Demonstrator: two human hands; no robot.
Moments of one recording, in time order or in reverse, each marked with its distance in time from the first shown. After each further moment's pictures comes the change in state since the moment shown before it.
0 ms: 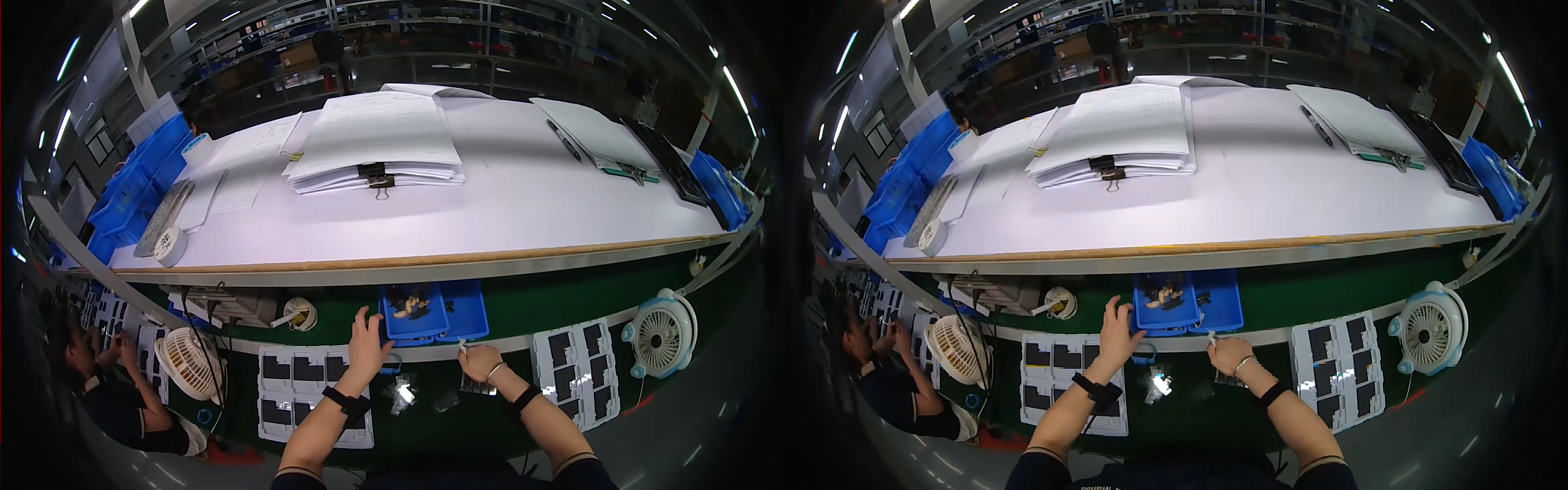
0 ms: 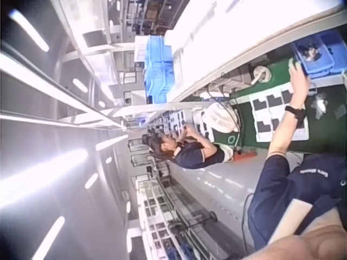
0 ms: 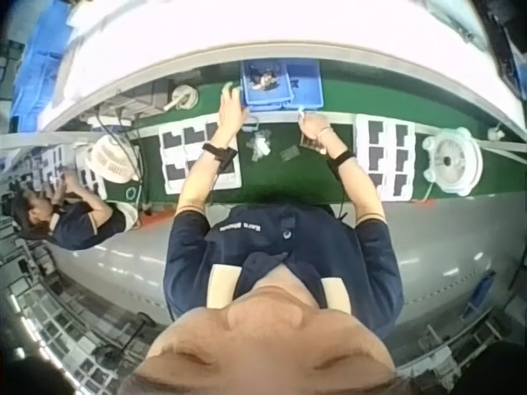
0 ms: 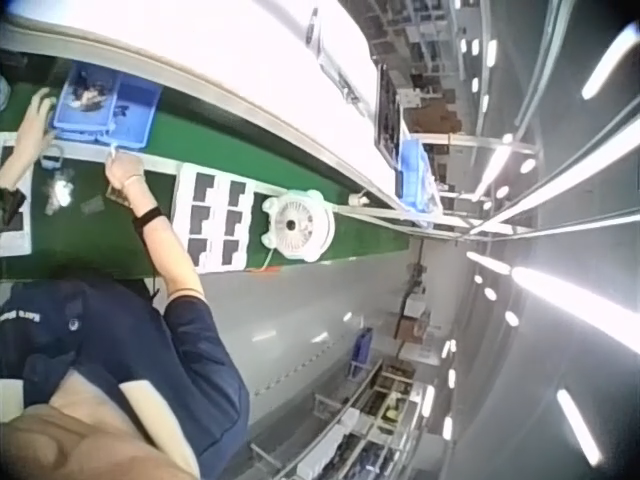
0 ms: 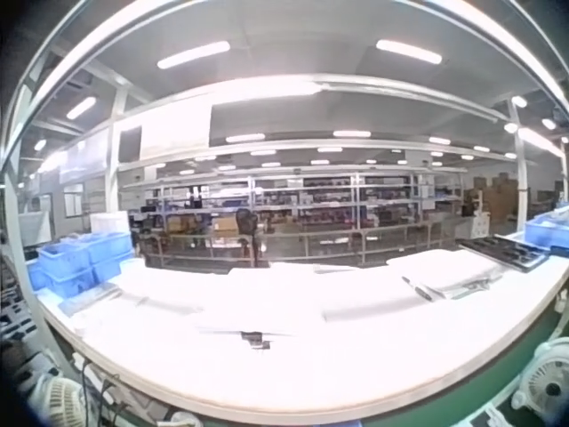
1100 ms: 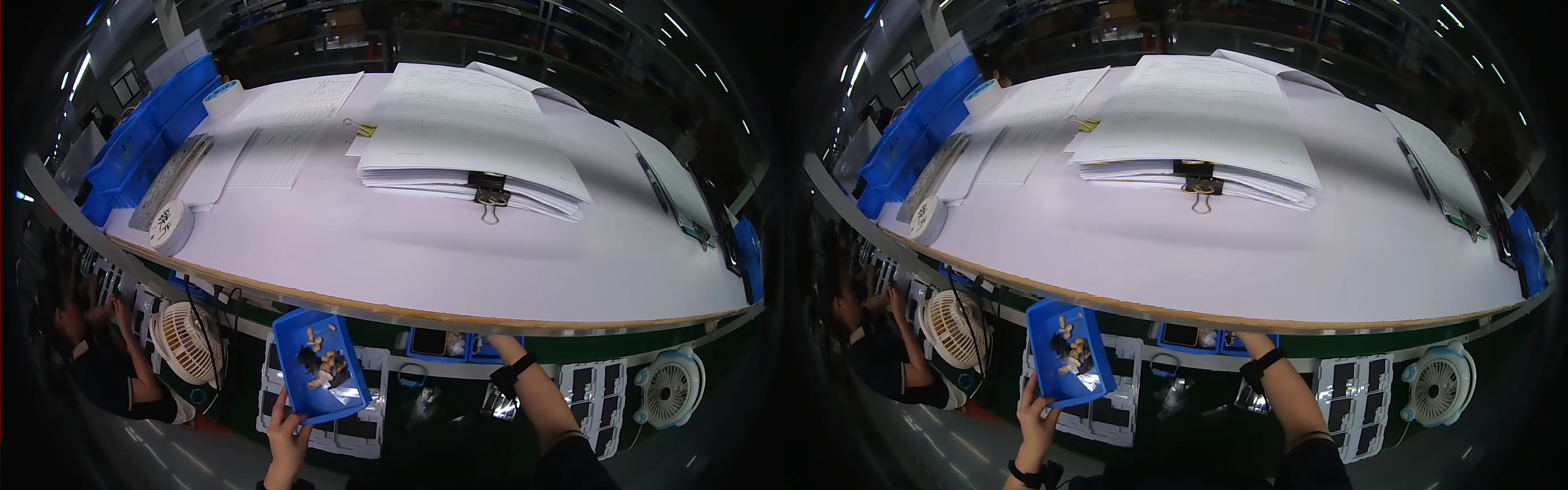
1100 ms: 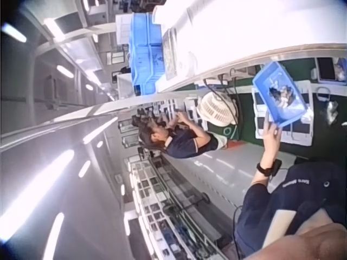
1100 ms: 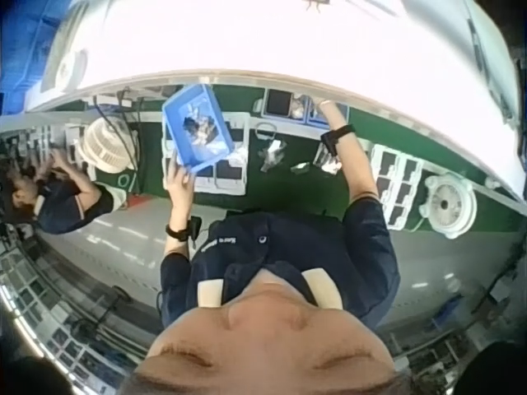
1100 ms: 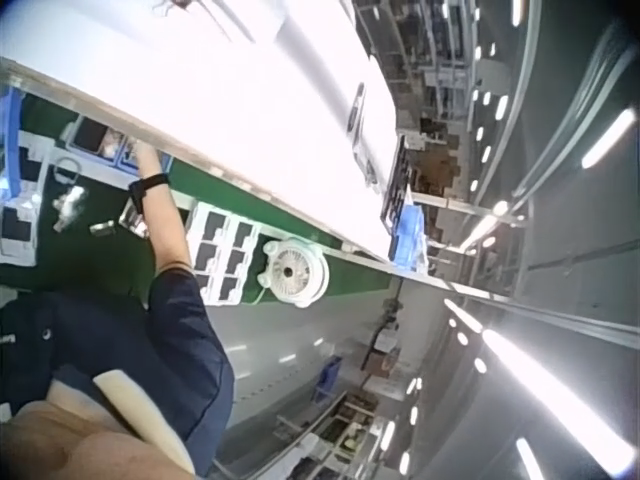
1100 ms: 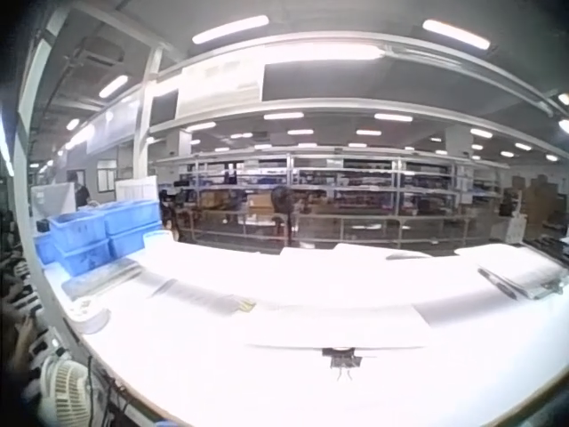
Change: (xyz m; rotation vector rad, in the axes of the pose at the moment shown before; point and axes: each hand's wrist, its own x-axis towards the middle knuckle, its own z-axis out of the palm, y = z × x) left_hand -0.151 -0.062 -0.141 0.033 0.172 -0.315; right_hand 0.184 -0.037 0.036 0.330 -0.150 -0.092
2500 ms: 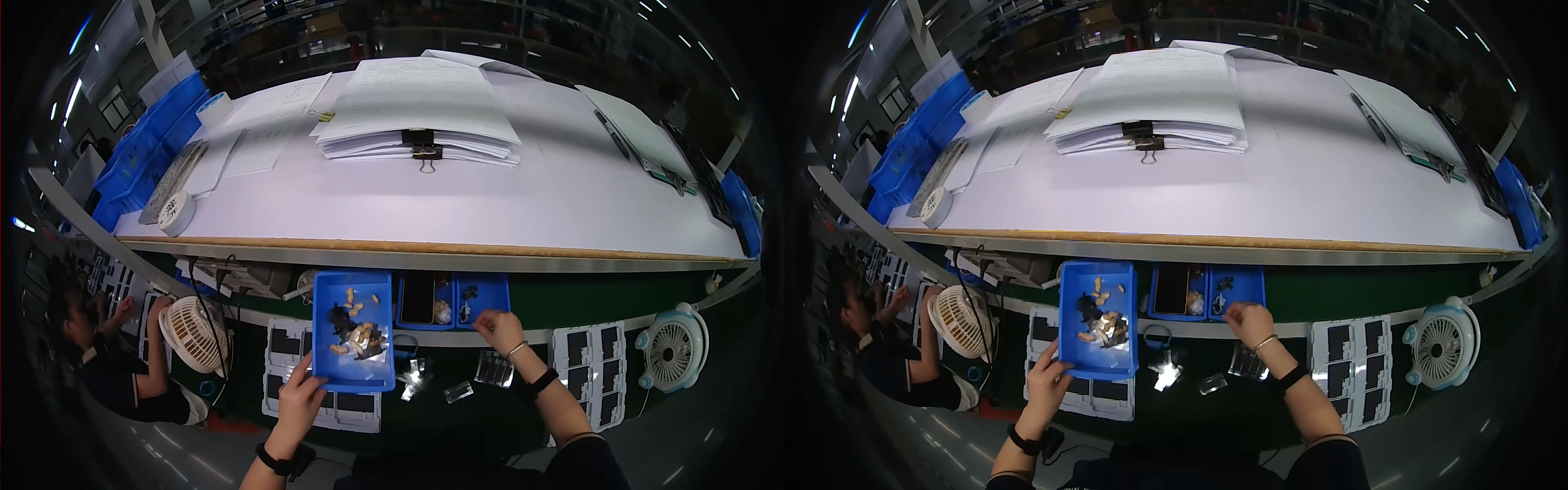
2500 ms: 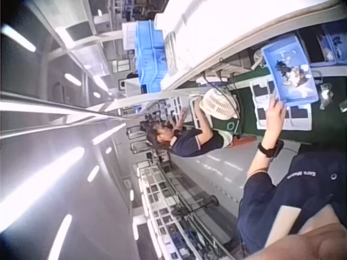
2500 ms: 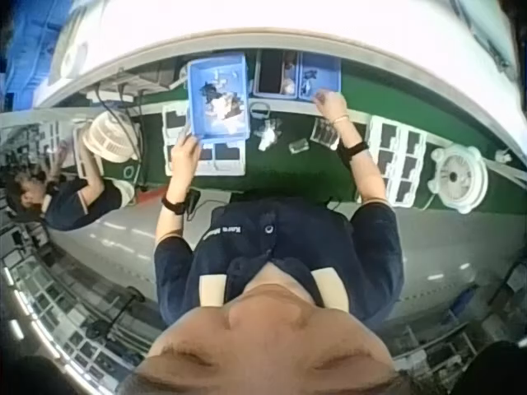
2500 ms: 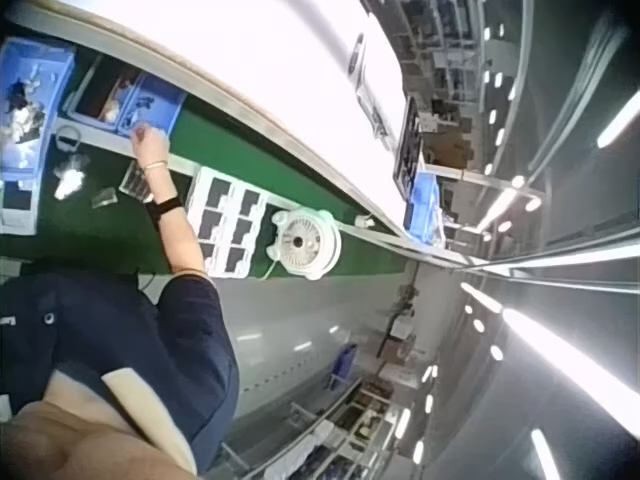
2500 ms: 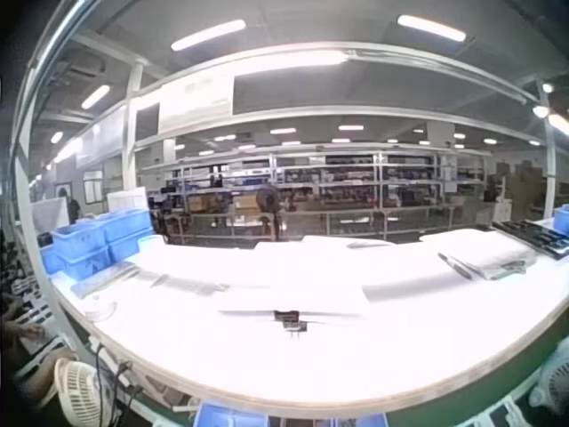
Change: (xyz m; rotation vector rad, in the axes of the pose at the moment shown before) left_hand 0.021 0.044 -0.002 -0.057 -0.161 0.259; right_hand -0.156 0.027 -0.034 -0.064 0.550 -0.175
